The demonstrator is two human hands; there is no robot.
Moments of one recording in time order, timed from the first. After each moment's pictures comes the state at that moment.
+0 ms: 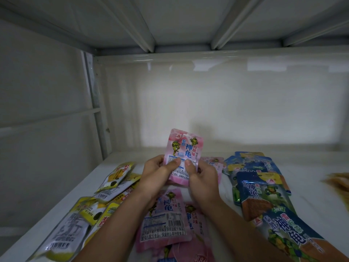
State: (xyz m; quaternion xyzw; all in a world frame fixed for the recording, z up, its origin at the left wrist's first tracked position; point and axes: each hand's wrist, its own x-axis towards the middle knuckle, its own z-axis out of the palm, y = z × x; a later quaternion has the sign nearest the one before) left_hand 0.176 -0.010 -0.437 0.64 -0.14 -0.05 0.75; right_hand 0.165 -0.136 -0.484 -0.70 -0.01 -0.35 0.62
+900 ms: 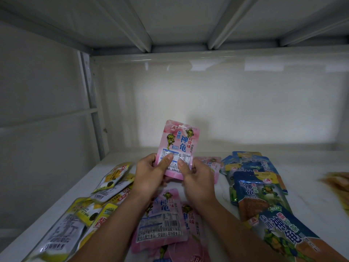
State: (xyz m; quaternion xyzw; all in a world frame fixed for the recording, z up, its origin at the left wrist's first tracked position) left_hand 0.184 -0.007 -0.447 0.70 -0.13 0.07 0.70; right_hand 0.163 -0.133 -0.481 -0.71 0.01 -0.36 0.61
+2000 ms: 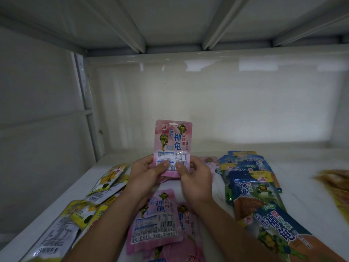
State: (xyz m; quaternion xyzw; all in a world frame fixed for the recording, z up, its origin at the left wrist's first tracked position) left_hand 0.190 -0.007 -0.452 0.60 -0.16 -0.03 0.79; right_hand 0.164 -0.140 -0.481 -0.69 0.02 -0.37 0.62
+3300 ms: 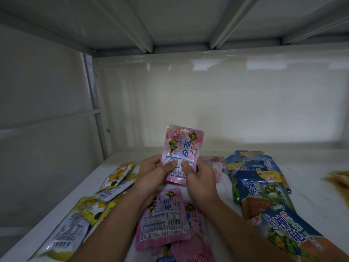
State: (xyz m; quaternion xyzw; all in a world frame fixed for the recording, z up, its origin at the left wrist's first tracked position) left_hand 0.180 -0.002 -0.442 0.66 -0.12 -0.03 0.74; right_hand 0.161 -0.136 -0.479 -0.70 -0.02 -0.33 0.63
